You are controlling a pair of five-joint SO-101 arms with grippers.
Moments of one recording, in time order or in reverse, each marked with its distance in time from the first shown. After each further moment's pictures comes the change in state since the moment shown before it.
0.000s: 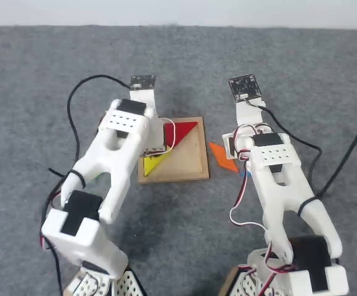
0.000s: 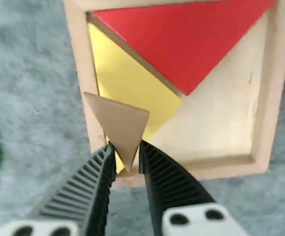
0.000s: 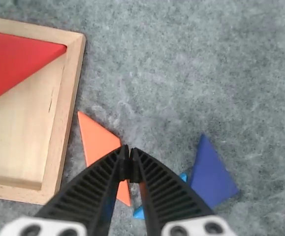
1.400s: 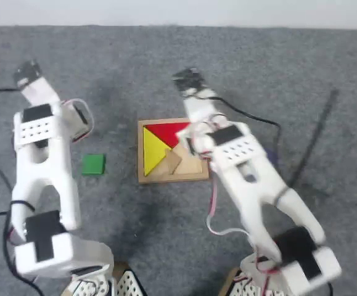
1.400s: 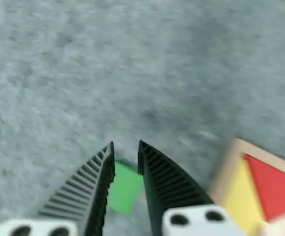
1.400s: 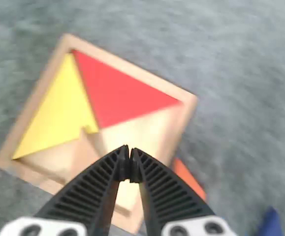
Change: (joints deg) left arm -32.4 -9.5 5.3 -13.4 -5.6; right arm -18.1 7.4 -15.0 4.1 0.0
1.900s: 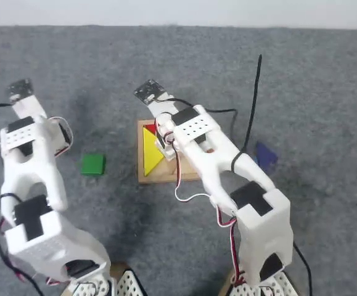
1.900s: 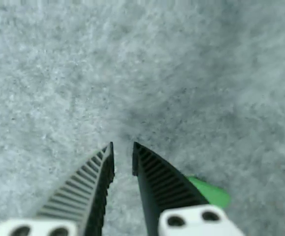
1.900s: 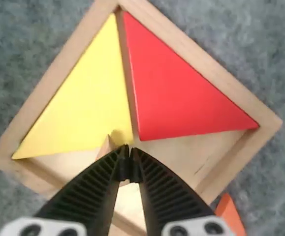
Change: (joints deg) left arm -8.4 9.2 0.6 -4.5 -15.0; right arm -5.7 28.6 -26.0 13.7 5.6
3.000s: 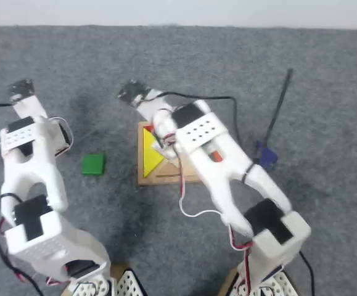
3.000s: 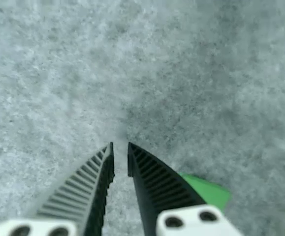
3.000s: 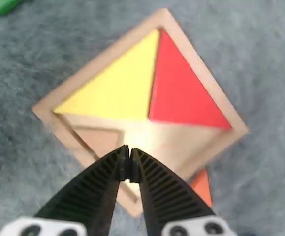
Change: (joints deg) left arm 0.8 -0.4 1.0 -0.1 -1.7; right arm -1.1 -14.7 3.3 9.0 11.3
